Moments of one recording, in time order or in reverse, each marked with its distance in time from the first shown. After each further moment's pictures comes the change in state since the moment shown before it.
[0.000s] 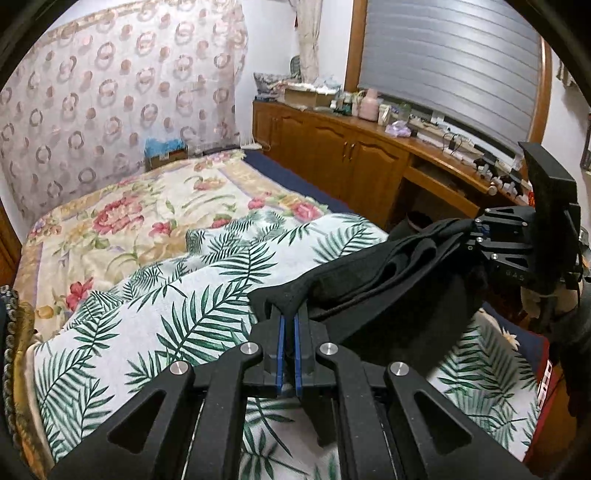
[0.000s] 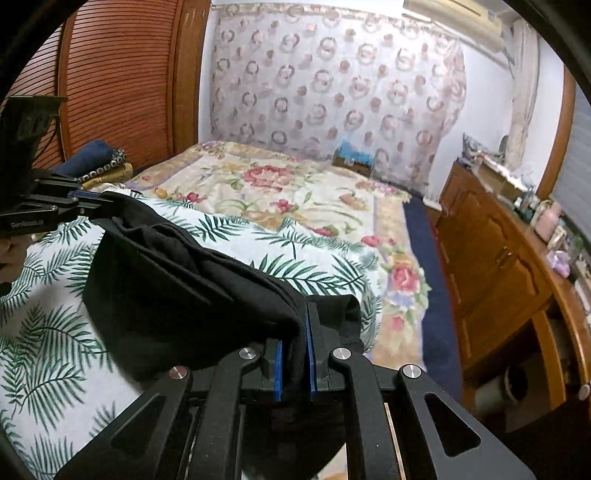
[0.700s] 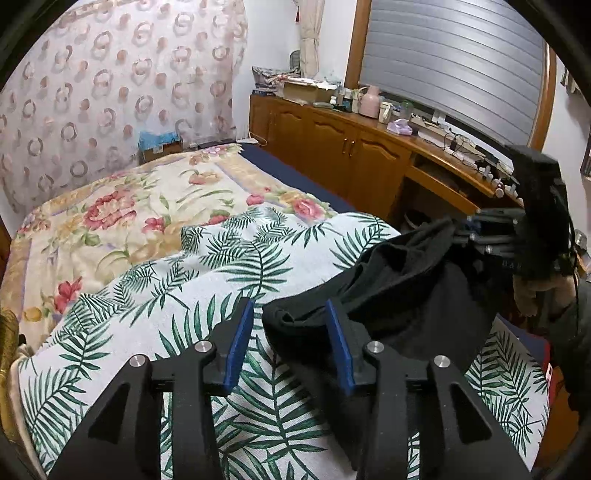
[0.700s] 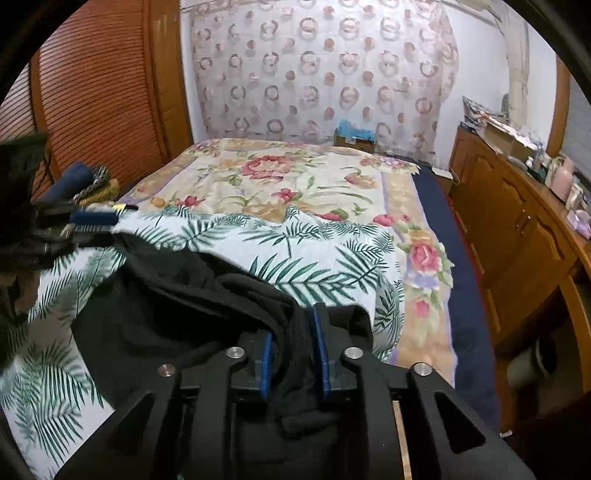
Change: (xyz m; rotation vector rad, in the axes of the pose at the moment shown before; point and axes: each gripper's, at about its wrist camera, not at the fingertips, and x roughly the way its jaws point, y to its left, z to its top) left arm 0.029 0.023 0.006 -0.013 0.010 -0.040; right arm 0.035 -0.042 0.030 0.148 0.047 0.065
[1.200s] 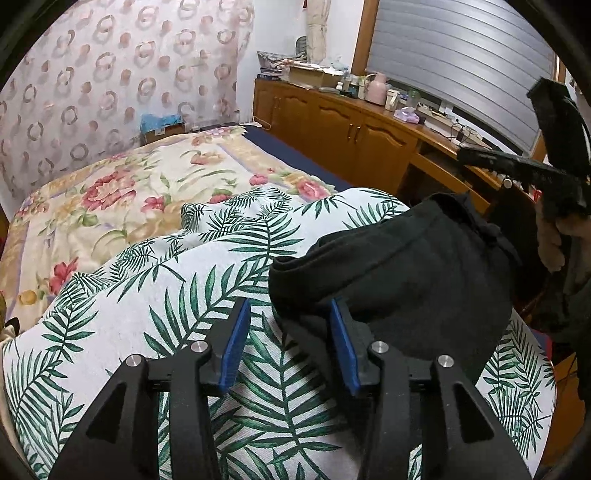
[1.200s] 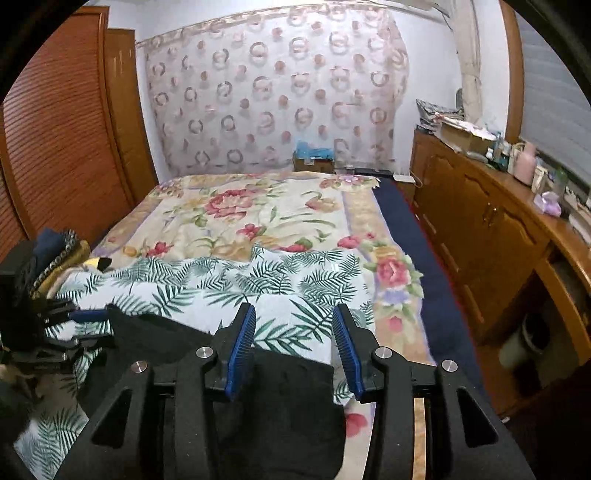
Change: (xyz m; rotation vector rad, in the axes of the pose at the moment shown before) left arm 0.020 0.006 -0.016 -0.027 0.050 0.006; right arm -0.029 -0.014 0.025 0.113 -0.077 -0.110
